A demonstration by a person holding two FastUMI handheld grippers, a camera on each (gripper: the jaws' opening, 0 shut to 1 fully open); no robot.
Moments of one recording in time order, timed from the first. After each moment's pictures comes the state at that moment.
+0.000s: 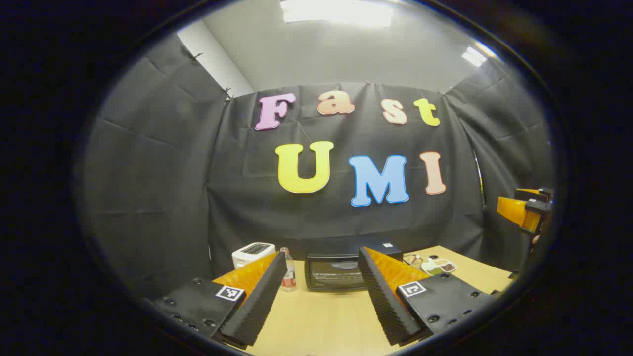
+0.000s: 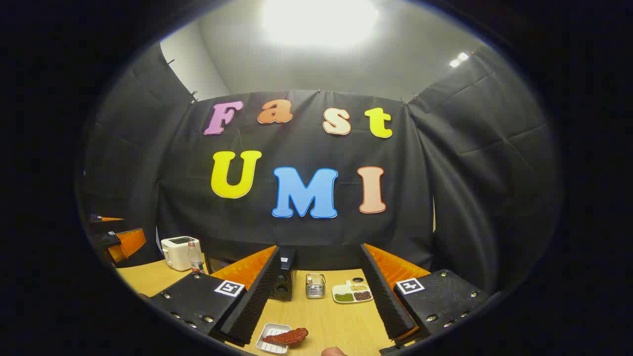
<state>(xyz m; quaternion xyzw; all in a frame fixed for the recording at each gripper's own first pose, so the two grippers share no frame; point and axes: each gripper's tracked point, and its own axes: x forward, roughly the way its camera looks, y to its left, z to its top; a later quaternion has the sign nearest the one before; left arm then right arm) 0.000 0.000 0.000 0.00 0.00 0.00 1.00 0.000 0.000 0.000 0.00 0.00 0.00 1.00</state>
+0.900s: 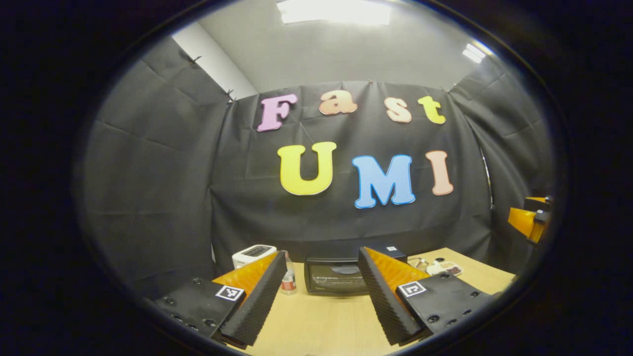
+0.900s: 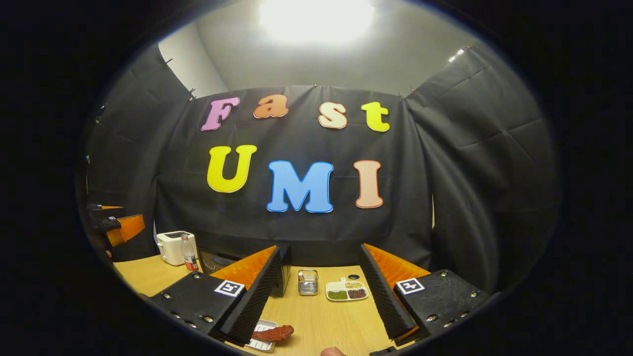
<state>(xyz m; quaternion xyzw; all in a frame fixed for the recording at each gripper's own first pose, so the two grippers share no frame) 0.020 -0.028 0.001 0.01 -0.01 0.02 1.00 0.010 -0.036 -0.026 0.01 0.01 0.00 1.00</state>
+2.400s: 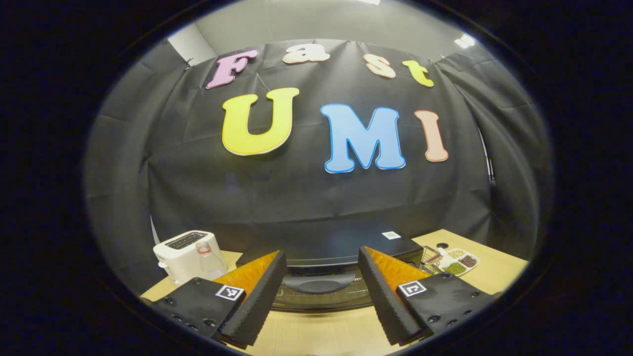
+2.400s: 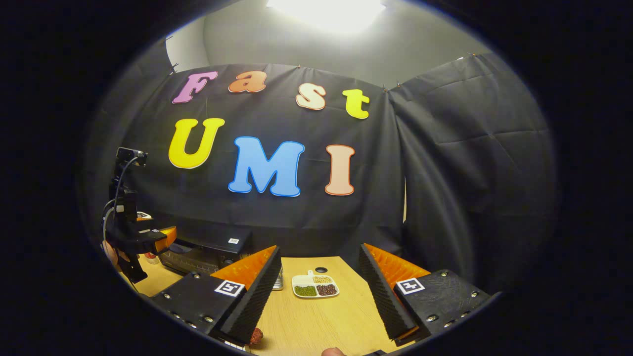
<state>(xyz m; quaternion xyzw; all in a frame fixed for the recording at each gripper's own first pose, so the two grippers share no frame) 0.292 -0.102 -0.143 0.01 0.07 -0.08 0.99 0.063 -0.064 -0.061 -0.04 0.06 -0.11 0.99</state>
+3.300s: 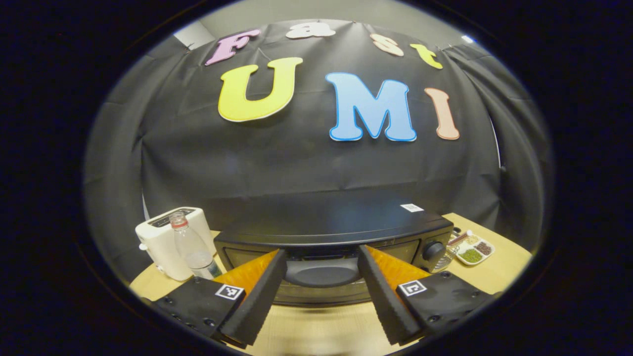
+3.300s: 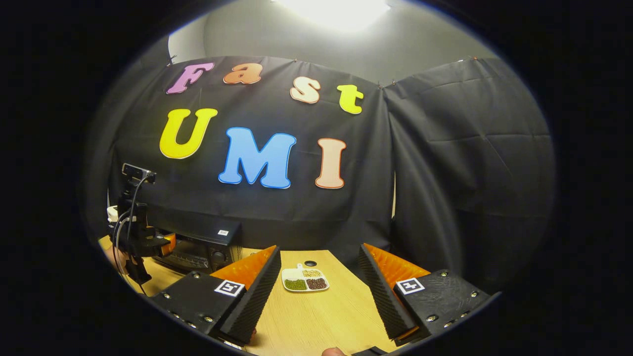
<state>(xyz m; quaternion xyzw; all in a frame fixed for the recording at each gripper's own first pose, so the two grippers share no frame) 0.322 -0.100 -0.210 0.01 0.13 -0.07 0.99 0.056 -0.071 -0.070 -0.05 0.07 -0.14 0.99</state>
